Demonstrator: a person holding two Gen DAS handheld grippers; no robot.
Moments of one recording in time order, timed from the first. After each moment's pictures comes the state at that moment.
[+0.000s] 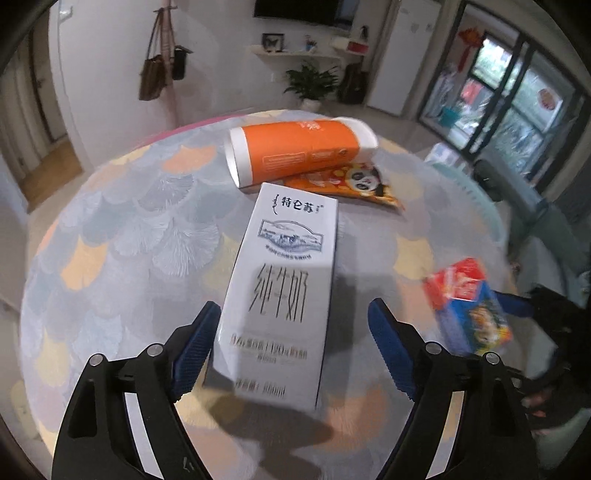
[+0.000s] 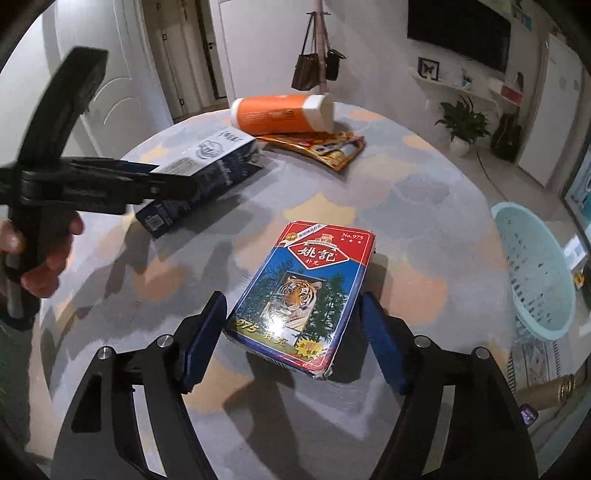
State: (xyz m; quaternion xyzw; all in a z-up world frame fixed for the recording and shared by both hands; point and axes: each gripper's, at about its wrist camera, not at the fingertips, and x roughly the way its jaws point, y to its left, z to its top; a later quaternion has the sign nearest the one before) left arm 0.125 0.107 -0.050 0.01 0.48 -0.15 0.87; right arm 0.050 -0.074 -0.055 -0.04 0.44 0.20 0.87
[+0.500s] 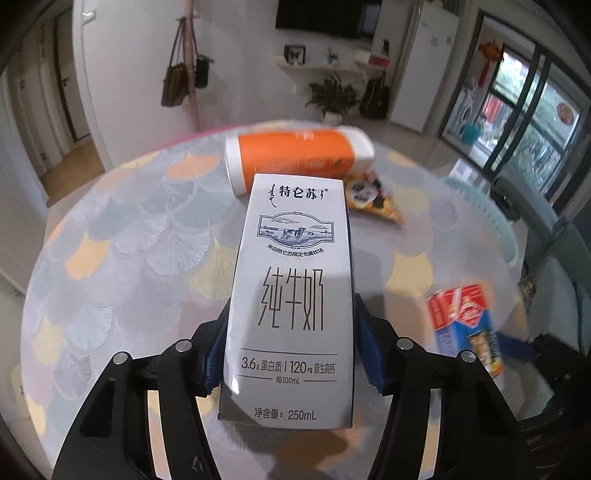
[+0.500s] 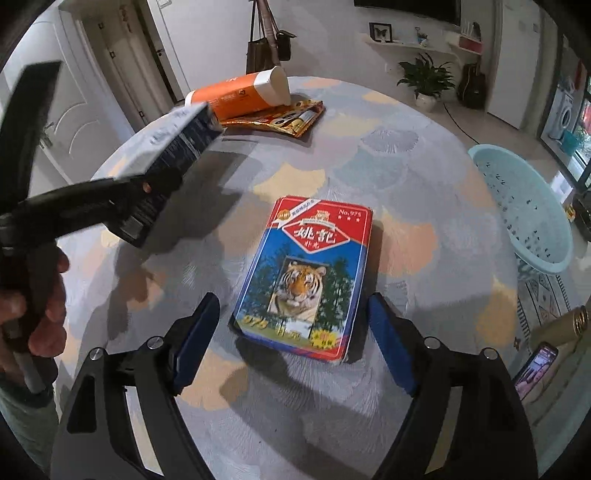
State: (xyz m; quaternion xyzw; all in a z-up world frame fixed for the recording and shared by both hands) left arm 0.103 0.094 -0.036 -0.01 0.44 -0.11 0.89; right arm 0.033 -0.075 -0.064 0.02 0.48 0.13 0.87
